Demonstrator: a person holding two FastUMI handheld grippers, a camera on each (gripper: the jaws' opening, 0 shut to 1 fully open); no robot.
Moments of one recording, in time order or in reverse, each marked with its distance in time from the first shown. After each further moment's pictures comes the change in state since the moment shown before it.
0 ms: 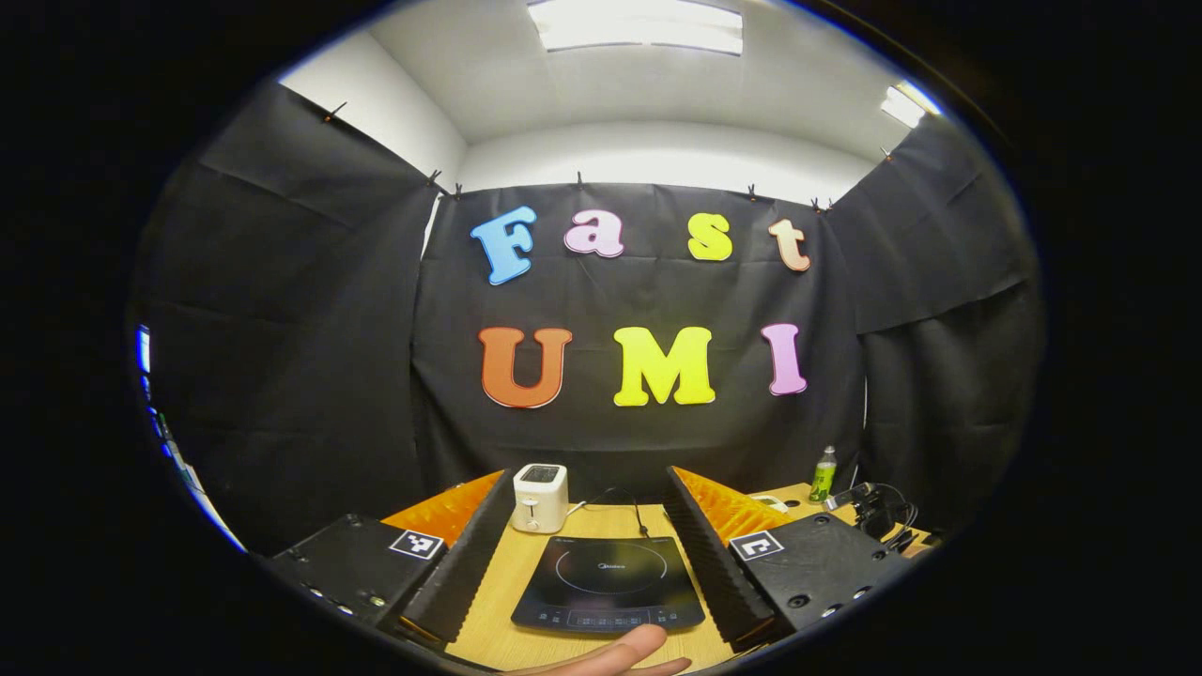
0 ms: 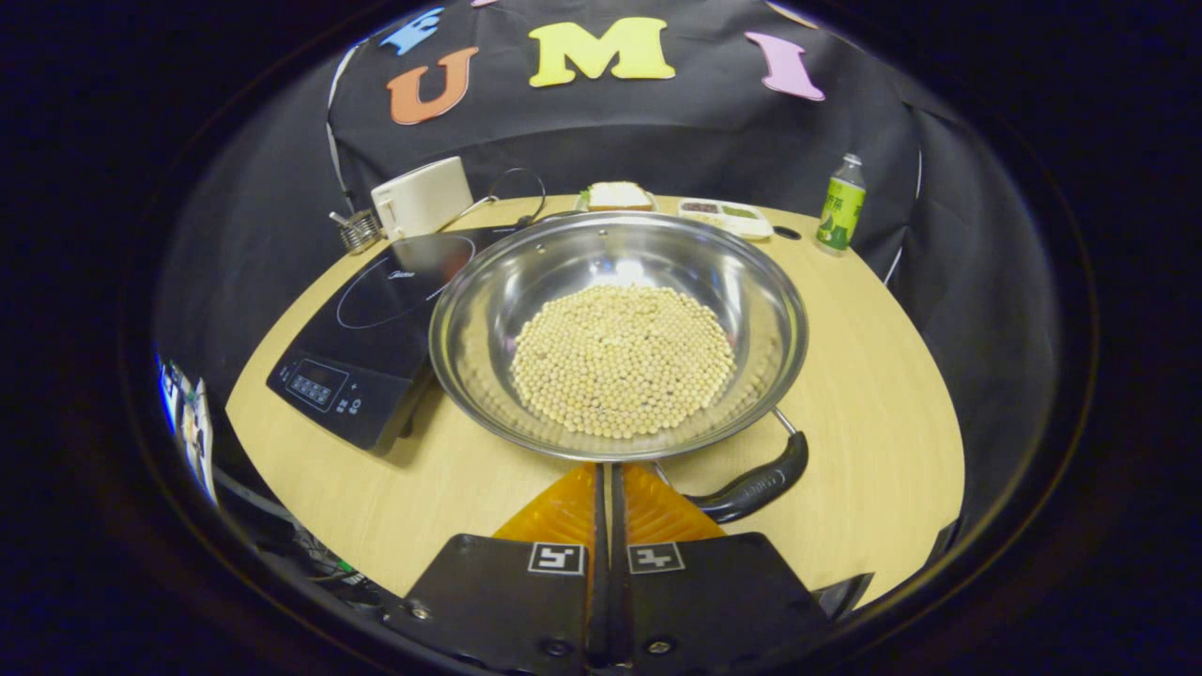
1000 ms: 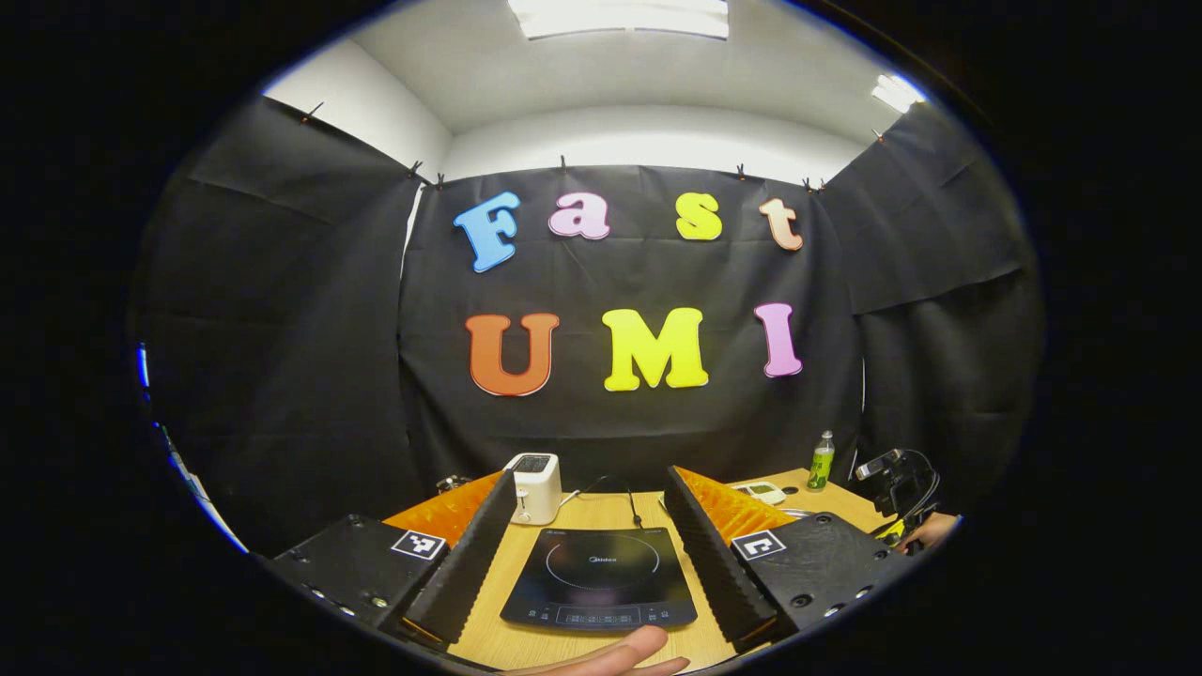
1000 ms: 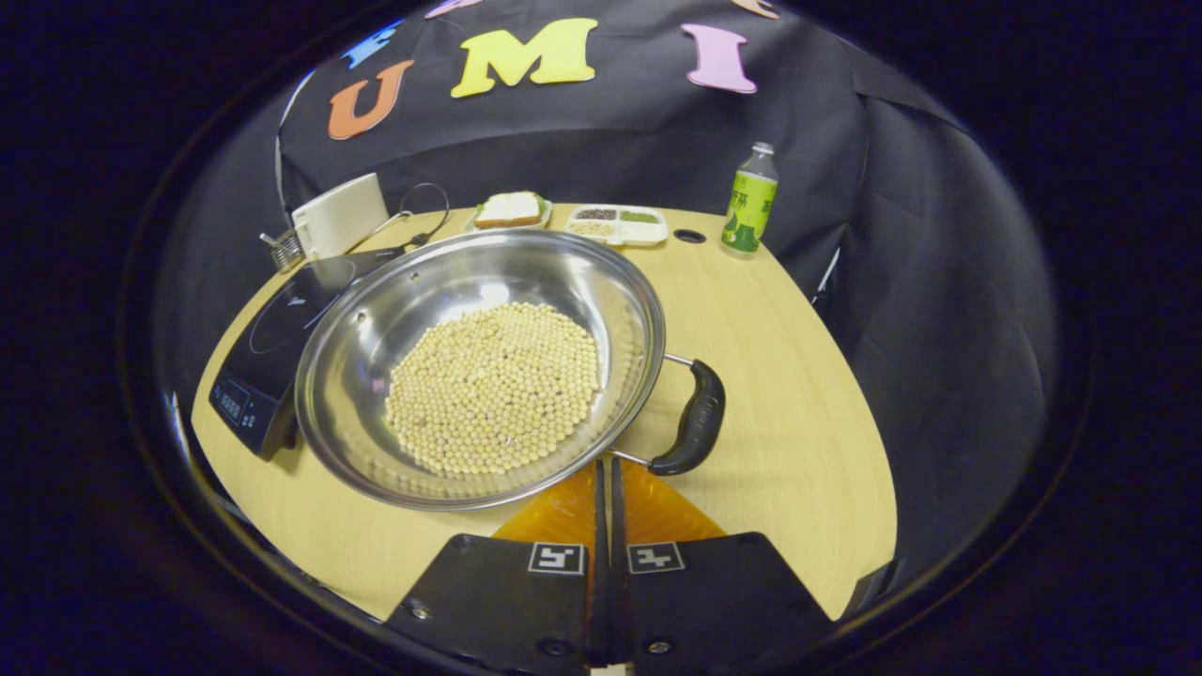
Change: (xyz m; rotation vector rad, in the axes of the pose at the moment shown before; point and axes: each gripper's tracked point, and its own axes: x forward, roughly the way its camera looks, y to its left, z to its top) left arm 0.019 -0.032 -0.019 0.024 0.078 -0.041; right arm 0.012 -0.129 0.027 0.004 -0.042 -0.164
